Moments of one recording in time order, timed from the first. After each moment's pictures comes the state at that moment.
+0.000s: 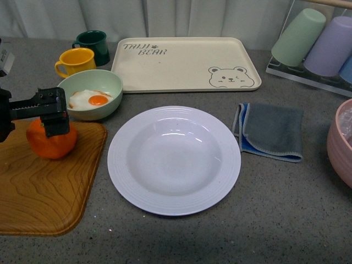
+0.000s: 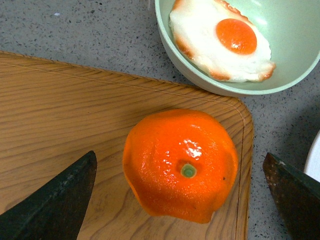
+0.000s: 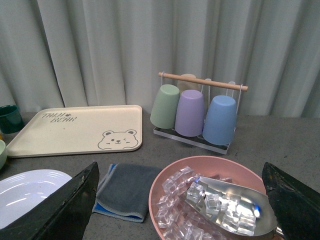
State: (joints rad) left arm -0.07 1.86 0.67 0.44 -0.06 -0.19; right arm 0.00 0.00 0.01 0.00 0.00 0.00
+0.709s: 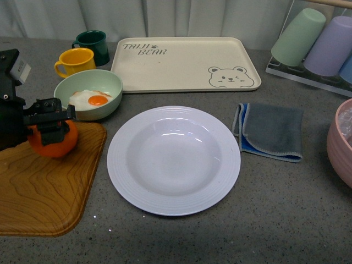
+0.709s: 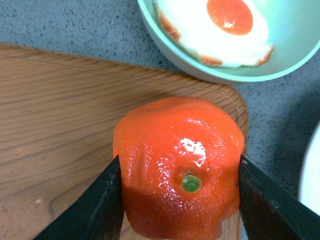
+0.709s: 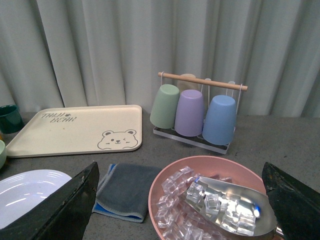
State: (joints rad) left arm -0.09 1.88 0.71 0.38 -0.02 -0.19; right arm 0.00 0.00 0.01 0.00 0.00 0.00
